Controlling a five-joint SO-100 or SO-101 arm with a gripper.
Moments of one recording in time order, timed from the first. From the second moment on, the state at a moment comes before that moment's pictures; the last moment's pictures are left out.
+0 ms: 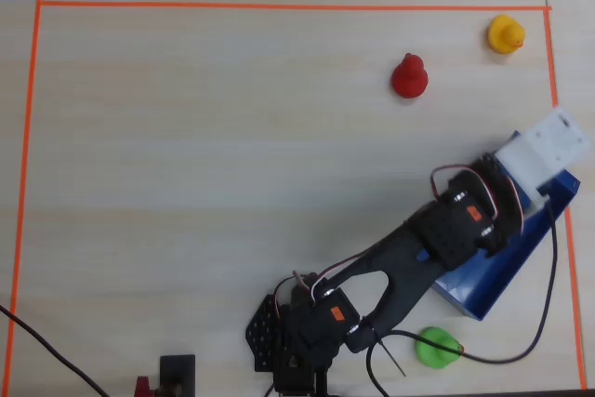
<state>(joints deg) 60.7 106.6 99.6 53.0 -90.2</state>
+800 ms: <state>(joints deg) 71.4 111.5 139.0 20.6 -100.3</state>
